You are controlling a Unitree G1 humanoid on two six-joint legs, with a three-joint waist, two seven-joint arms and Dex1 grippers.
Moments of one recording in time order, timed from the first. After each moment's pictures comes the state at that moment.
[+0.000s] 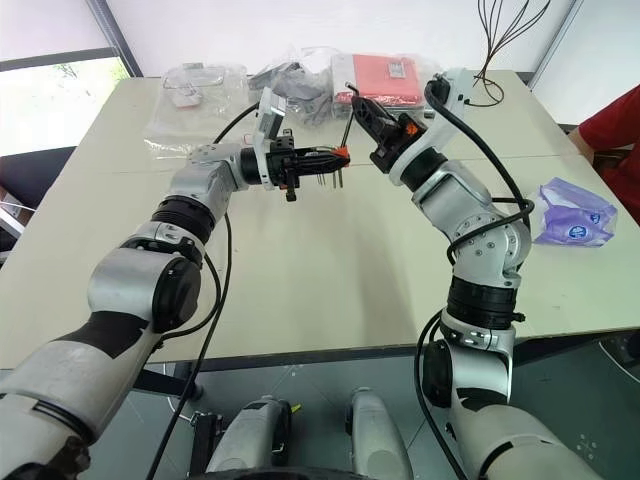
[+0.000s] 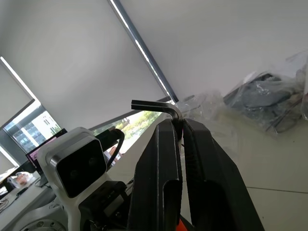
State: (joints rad) left arm -1.33 0.18 0.11 1.20 -0.21 0.03 -1.39; right arm -0.80 -0.21 -0.32 -0.11 0.89 0.83 0.18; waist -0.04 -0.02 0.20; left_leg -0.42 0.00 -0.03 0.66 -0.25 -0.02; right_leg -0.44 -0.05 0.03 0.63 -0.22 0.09
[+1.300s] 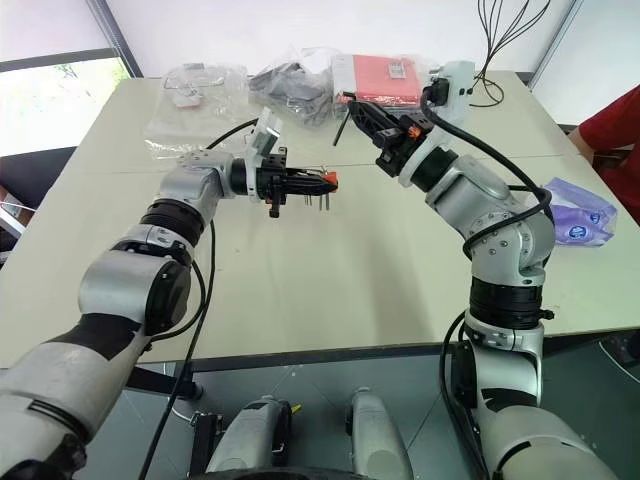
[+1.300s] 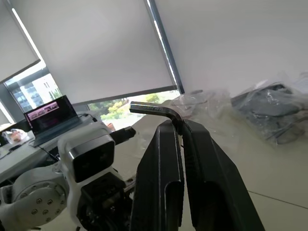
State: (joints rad) left arm -1.30 0.25 0.03 1.19 -0.16 0.06 -1.51; right arm -0.79 -0.37 -0.23 -0.13 0.85 0.80 0.35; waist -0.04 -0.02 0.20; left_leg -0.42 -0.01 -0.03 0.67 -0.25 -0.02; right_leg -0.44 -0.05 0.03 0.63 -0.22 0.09
